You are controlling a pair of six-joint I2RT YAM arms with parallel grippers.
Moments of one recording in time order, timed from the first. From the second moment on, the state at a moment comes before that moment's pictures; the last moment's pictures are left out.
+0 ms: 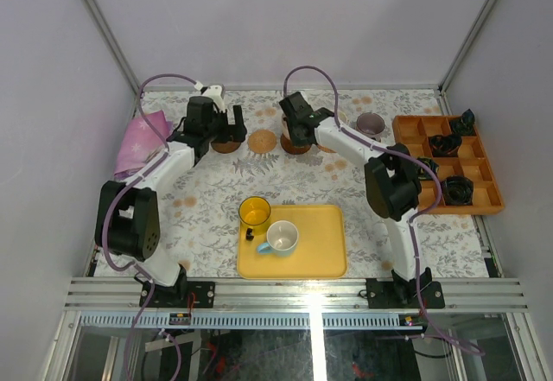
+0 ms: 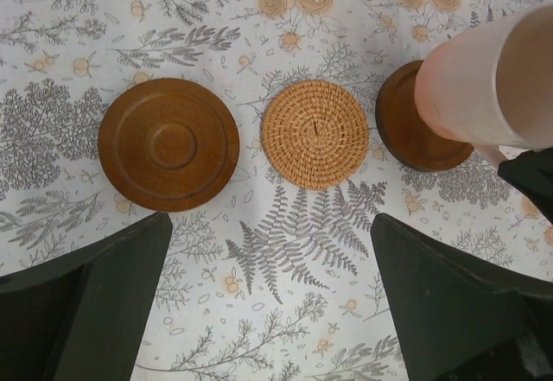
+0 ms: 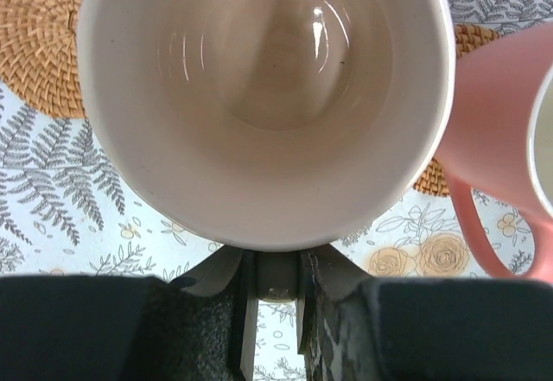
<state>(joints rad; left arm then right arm) -0.21 1.60 1.12 -0.07 0.09 -0.22 0.62 2.14 1.79 -0.61 0.29 0.27</state>
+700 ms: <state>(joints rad) -0.21 1.66 1.18 -0.10 0.09 -0.20 0.59 2.19 1.85 -0.65 0.22 0.33</state>
